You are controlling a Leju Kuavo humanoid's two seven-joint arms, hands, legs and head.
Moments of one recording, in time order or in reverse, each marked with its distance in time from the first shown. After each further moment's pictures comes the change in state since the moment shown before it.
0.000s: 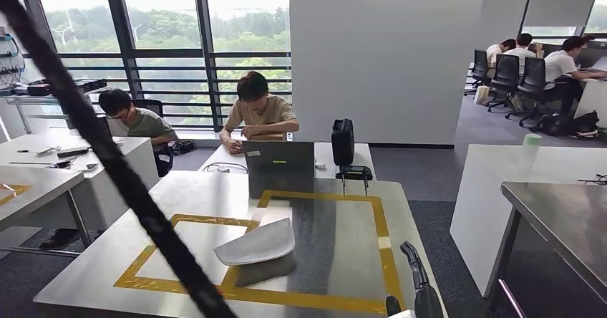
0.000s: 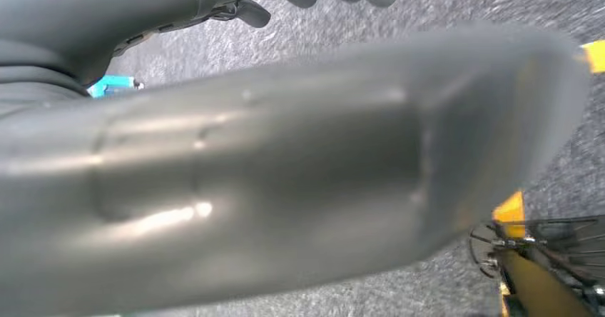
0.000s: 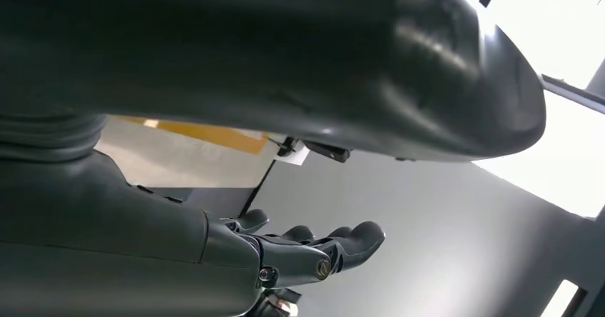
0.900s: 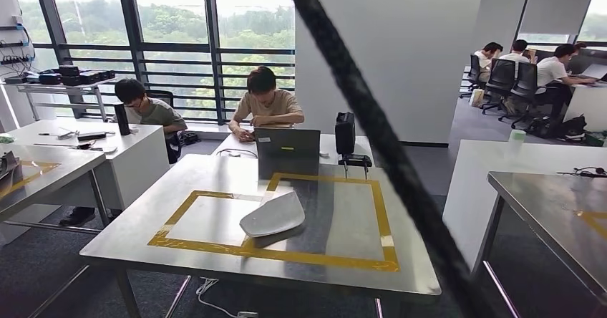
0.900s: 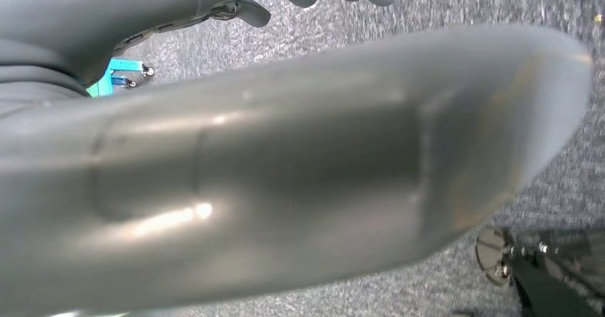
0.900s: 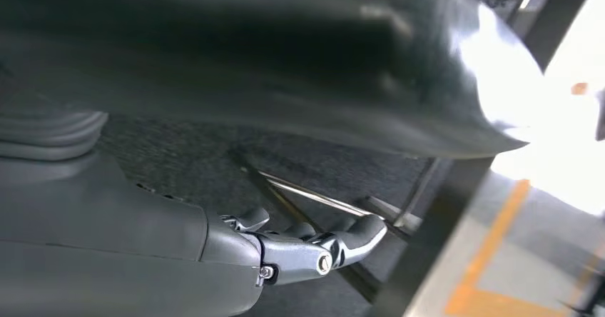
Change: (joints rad) left arm 0.024 -0.005 0.011 0.000 0.017 0.008 -0.010; right arm 0.114 0.092 -0.074 0.449 -0.136 0.071 0.074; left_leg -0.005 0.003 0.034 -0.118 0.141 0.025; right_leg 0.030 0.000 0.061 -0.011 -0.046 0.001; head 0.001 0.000
